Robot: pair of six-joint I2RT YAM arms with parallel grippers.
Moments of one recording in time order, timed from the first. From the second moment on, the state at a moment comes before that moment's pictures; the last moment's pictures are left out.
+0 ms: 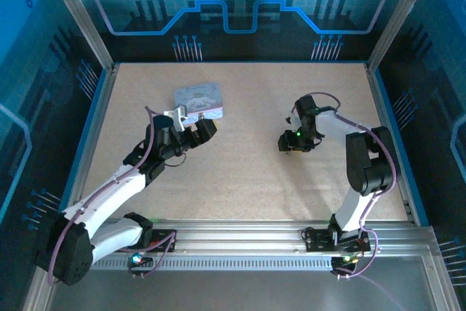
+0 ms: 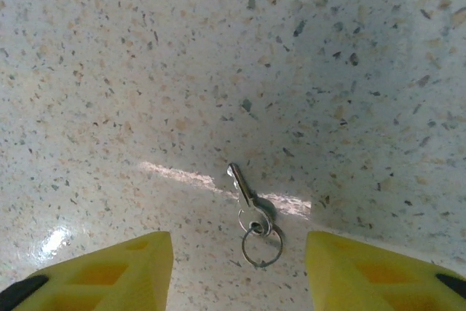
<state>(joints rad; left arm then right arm) -0.38 1.06 0.63 0.03 0.30 -0.88 0.22 1.77 1.10 -0.74 -0.28 0.18</state>
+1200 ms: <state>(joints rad) -0.38 1.06 0.63 0.03 0.30 -0.90 0.25 1.83 1.13 -0.75 -0.23 0.19</state>
